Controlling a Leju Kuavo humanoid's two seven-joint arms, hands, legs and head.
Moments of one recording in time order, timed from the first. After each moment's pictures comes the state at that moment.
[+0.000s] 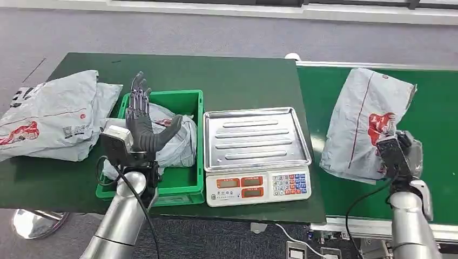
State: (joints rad) left arm -0.42 -0.20 -0.19 -1.12 -0.05 0.21 -0.70; right arm -0.36 -0.18 -0.33 -0.99 0.56 -0.29 -0.40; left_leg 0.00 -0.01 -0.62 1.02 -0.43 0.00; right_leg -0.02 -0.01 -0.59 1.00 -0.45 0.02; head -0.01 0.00
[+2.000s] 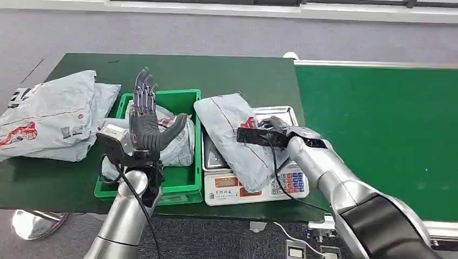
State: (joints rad) left arm -0.42 -0.23 -0.19 -1.15 -0.02 0.11 -0.70; right arm -0.93 0.11 0.57 -0.42 0.84 0.18 0.04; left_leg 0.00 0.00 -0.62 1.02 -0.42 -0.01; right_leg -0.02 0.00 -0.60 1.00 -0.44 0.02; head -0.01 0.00
